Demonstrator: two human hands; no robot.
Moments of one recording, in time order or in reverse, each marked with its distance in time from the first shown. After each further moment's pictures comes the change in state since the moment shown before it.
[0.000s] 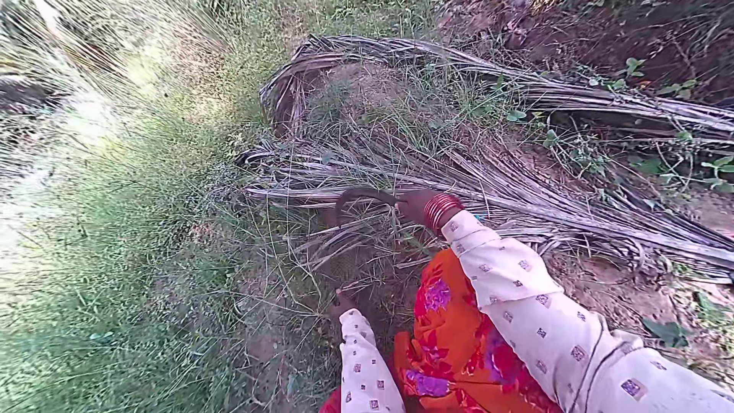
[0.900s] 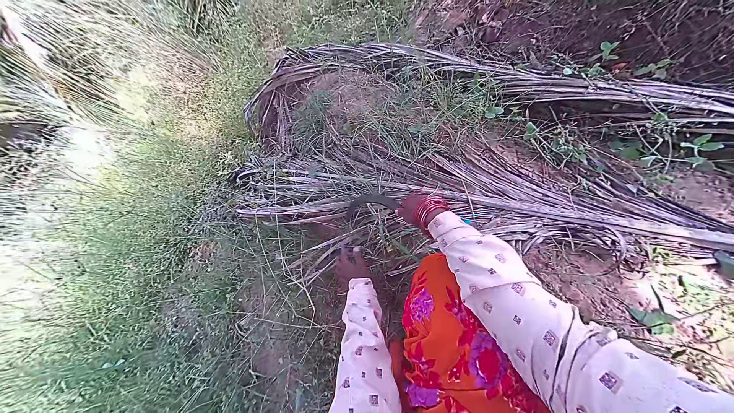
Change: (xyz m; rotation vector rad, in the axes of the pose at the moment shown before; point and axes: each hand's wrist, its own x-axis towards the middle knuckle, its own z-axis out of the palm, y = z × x) left_hand -0.061 0.116 0.054 0.364 -0.290 0.558; right_hand 0.033 0.048 0.008 0.068 -0.013 0.196
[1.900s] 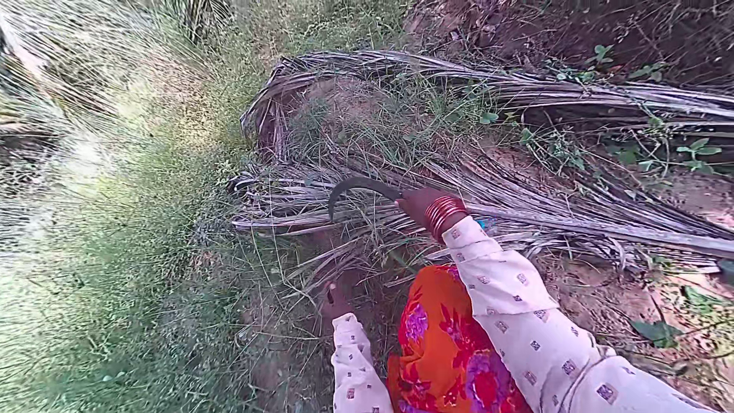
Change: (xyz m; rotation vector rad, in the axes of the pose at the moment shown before) left_hand -0.015 -0.043 -0.024 -0.268 0.236 -0.161; right_hand -0.054 0.005 -0.045 0.058 0.177 -0.087
